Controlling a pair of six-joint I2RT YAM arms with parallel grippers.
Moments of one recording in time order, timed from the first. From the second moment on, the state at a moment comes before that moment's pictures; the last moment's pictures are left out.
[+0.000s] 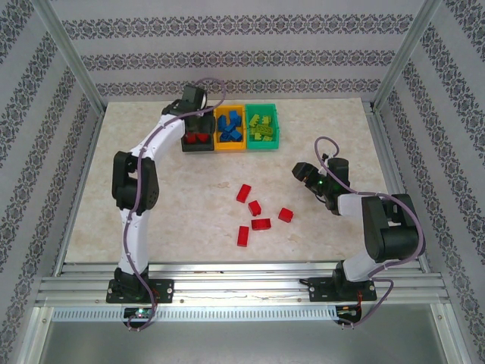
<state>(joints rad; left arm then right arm) -0.25 2.16 1.88 -0.66 -0.04 -0.19 0.05 1.58 0.53 0.45 -0.42 0.76</state>
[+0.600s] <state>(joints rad) -0.51 1.87 1.25 -0.31 0.22 -0.26 0.05 1.59 0.53 0.46 -0.44 0.77</state>
